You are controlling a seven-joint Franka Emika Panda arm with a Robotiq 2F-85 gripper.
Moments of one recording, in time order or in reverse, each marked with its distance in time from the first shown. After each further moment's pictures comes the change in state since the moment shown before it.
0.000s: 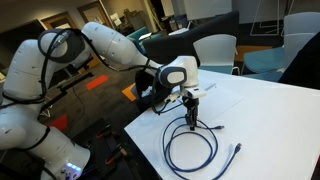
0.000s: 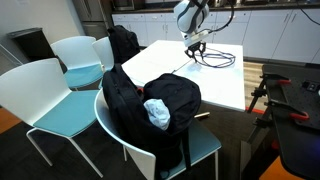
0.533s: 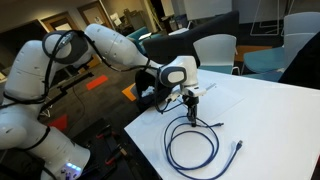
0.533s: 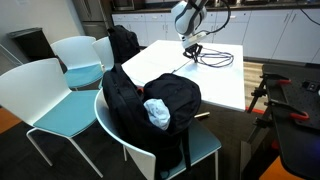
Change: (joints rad) arm 0.016 0.028 0.006 0.030 0.016 0.012 -0.045
